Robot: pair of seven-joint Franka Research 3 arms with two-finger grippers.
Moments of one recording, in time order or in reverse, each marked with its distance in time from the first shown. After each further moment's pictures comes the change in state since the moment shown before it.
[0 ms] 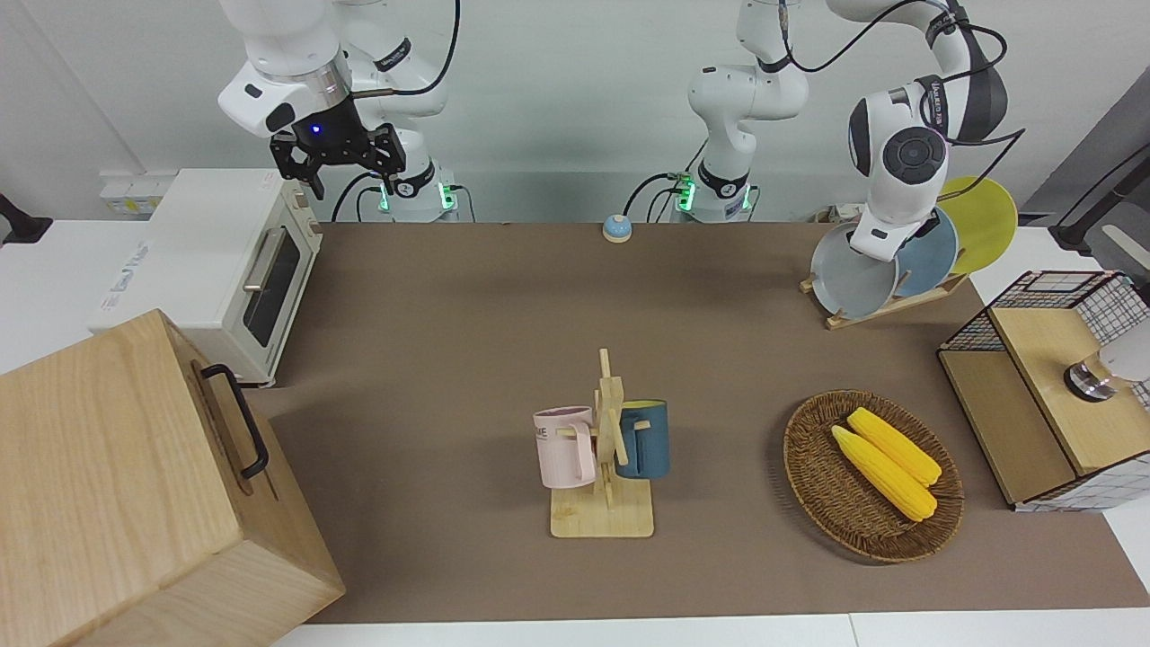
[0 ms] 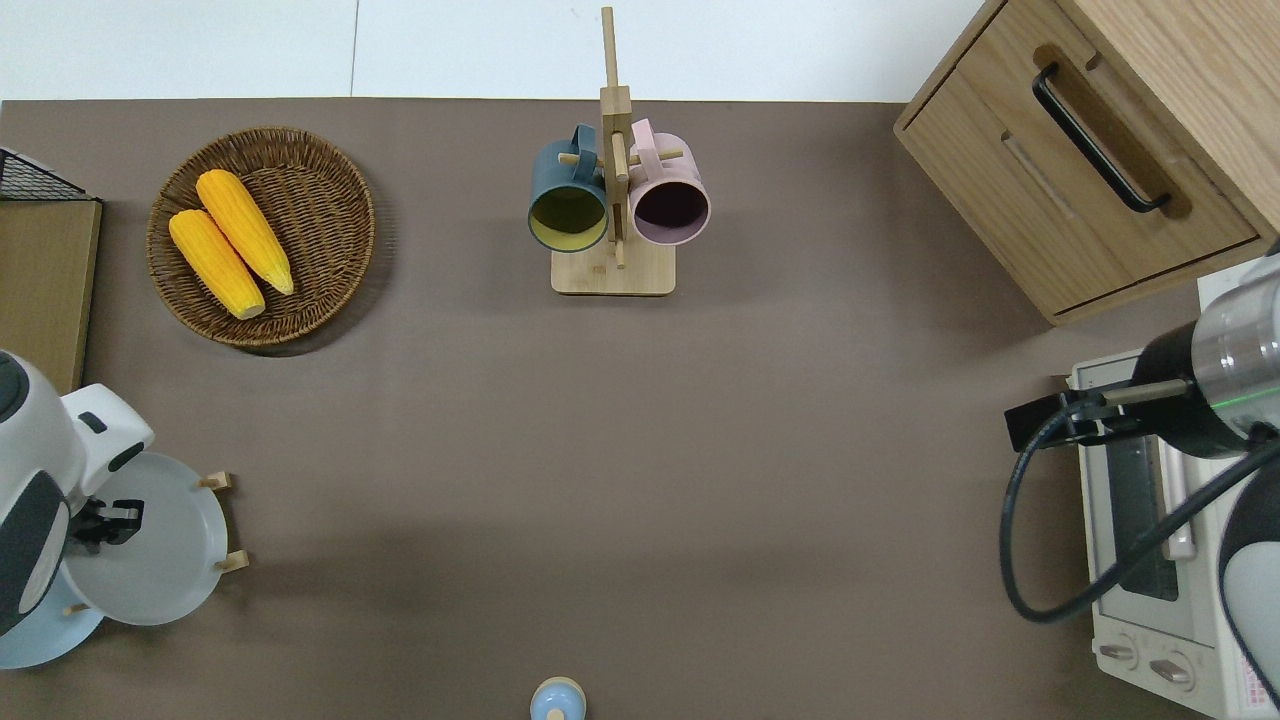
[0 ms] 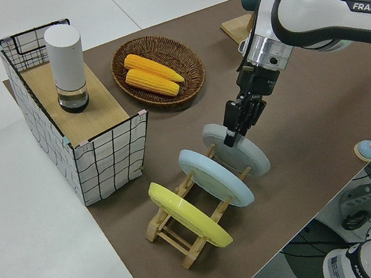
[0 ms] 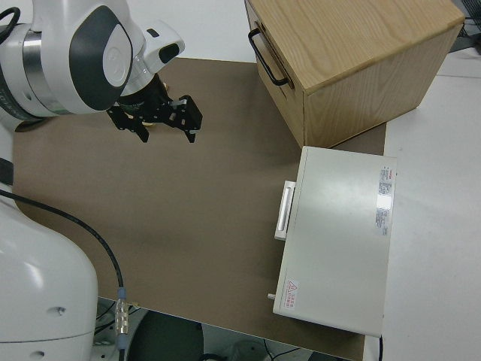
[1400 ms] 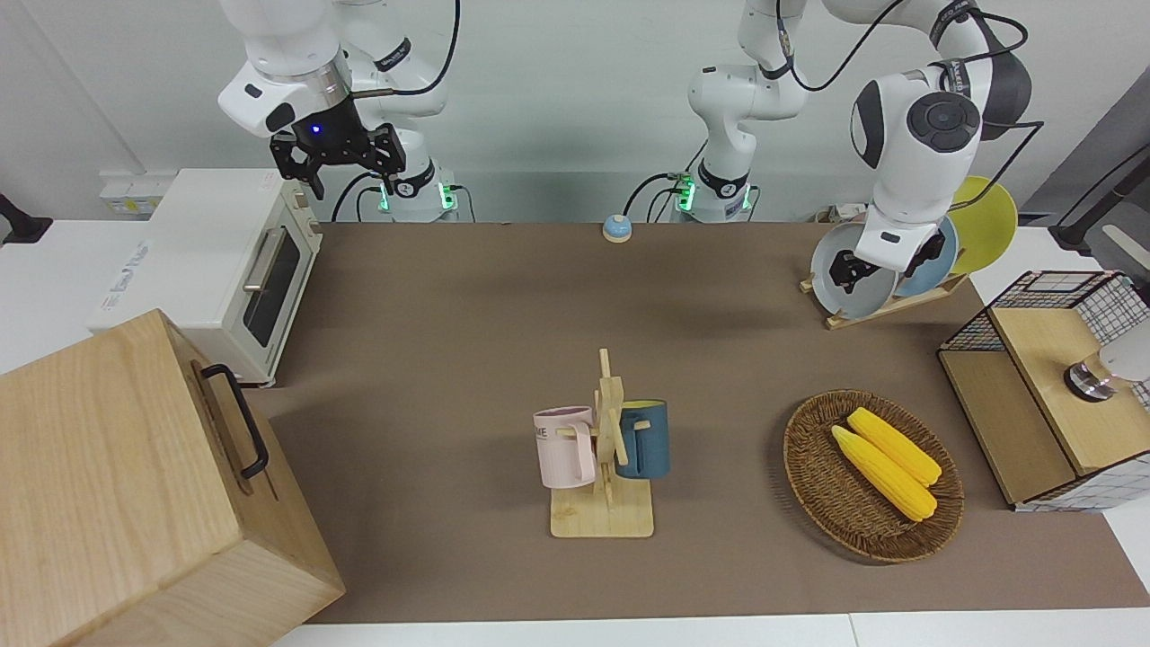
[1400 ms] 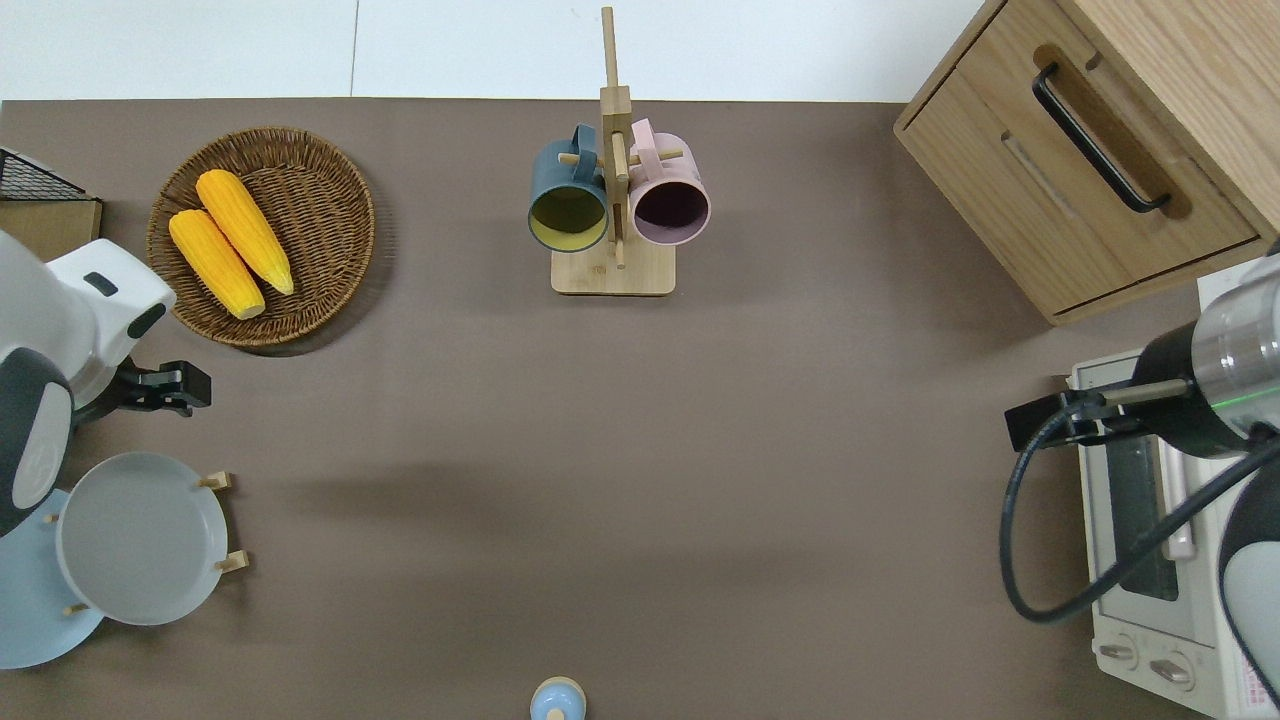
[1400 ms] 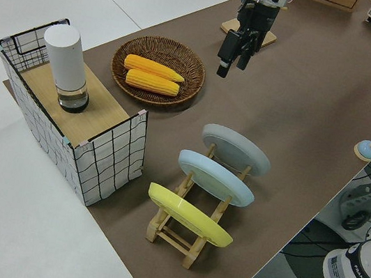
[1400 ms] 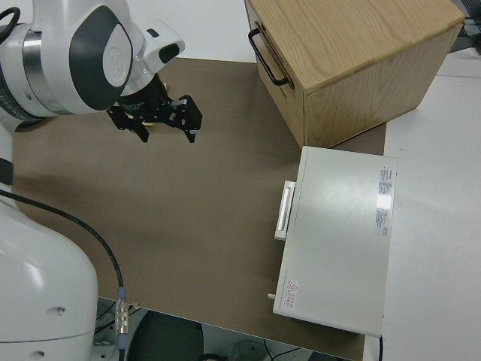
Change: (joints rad) left arm 0.000 0.147 -0.095 0.327 -0.198 0.015 -0.059; right arm 0.000 0.000 0.000 0.000 0.000 0.000 0.000
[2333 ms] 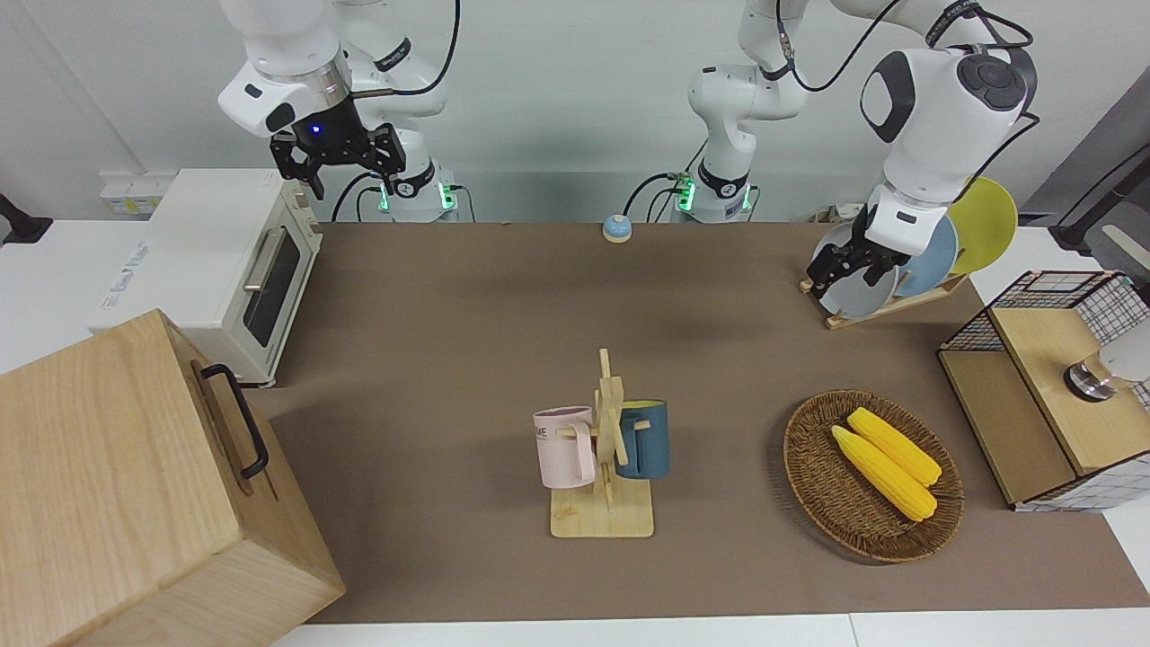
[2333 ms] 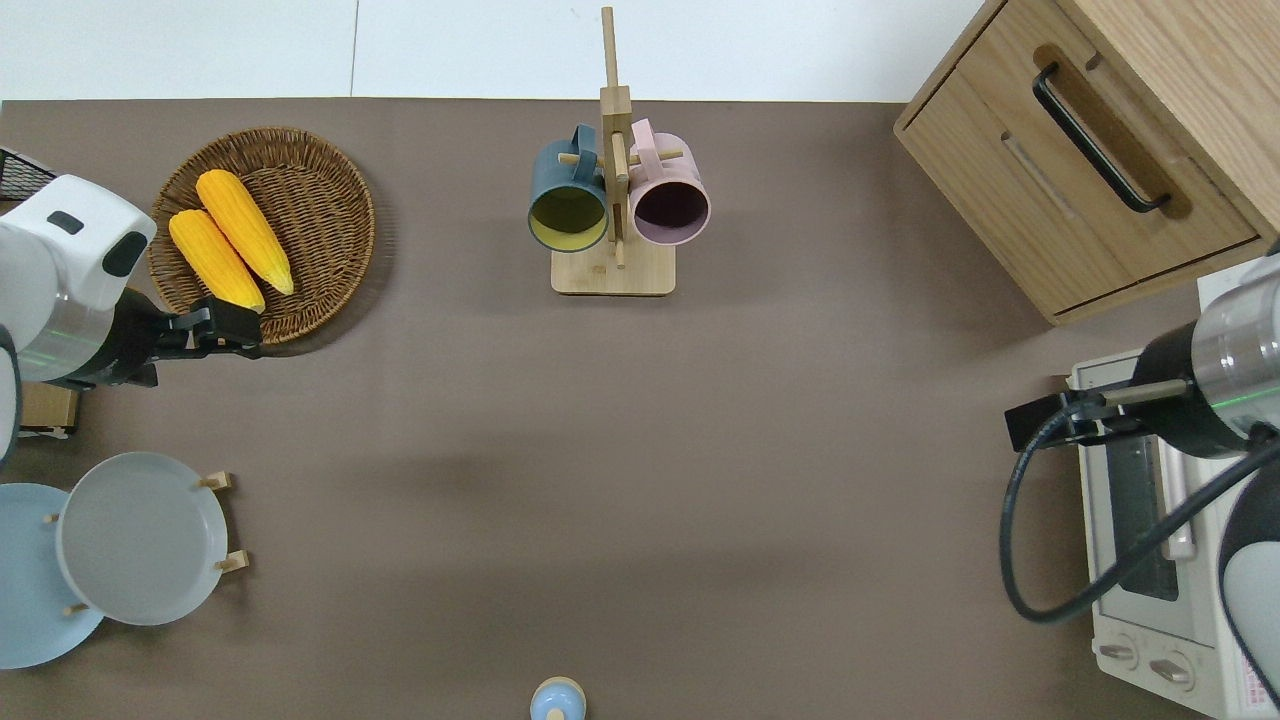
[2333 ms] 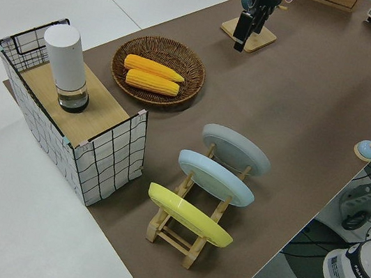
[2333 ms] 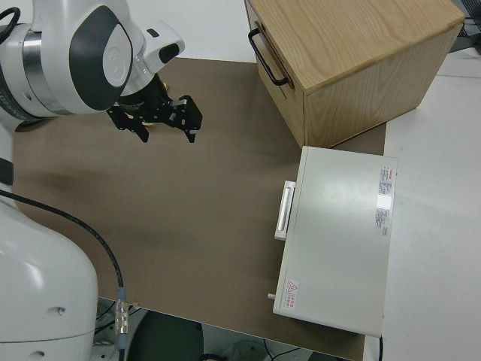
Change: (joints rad) left arm -0.001 0.033 -0.005 0.129 -0.323 0.017 -0.070; right arm 0.000 0.000 0.000 0.000 0.000 0.000 0.000
